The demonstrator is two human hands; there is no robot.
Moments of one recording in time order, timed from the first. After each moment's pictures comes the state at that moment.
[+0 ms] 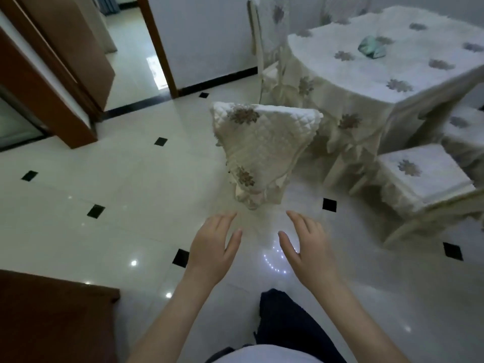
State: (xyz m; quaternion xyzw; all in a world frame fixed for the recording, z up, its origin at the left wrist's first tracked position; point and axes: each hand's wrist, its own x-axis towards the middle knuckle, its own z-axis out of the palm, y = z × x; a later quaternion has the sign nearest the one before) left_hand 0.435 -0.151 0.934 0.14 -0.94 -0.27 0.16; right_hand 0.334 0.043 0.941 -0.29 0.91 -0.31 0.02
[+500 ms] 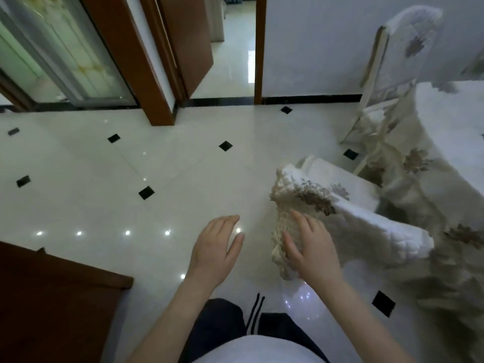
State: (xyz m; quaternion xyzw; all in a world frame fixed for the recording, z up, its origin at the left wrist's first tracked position) left_hand 0.259 -0.335 0.944 0.34 -0.89 -0.23 0.20; right_hand 0.072 -0.211 0.952 -0.49 0.82 -0.27 0.10
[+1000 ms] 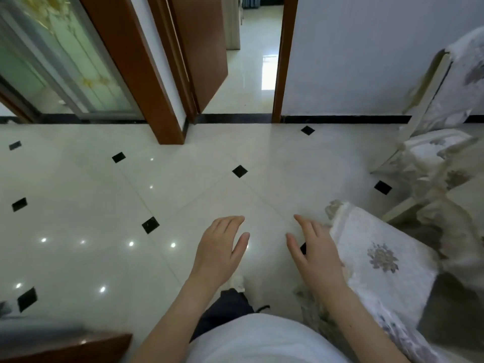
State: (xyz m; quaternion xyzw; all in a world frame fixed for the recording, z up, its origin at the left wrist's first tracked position) left_hand 0.158 -0.638 0.920 0.37 -0.88 -0.22 0.19; right_hand -0.025 -0.516 0.918 -0.47 0.82 -0.30 0.12
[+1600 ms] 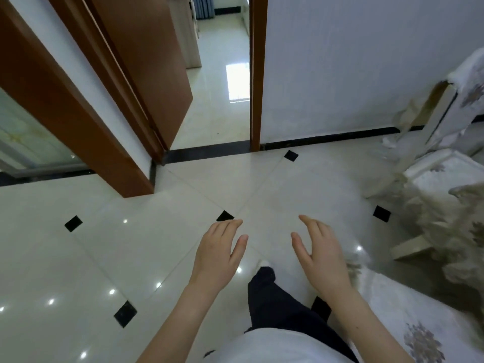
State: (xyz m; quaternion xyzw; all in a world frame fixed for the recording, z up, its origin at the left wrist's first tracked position) left_hand -0.054 -1.002 0.916 0.31 -0.91 -0.24 0.15; right_hand -0.222 -0.845 0.919 -0.40 0.86 -0.30 0.10
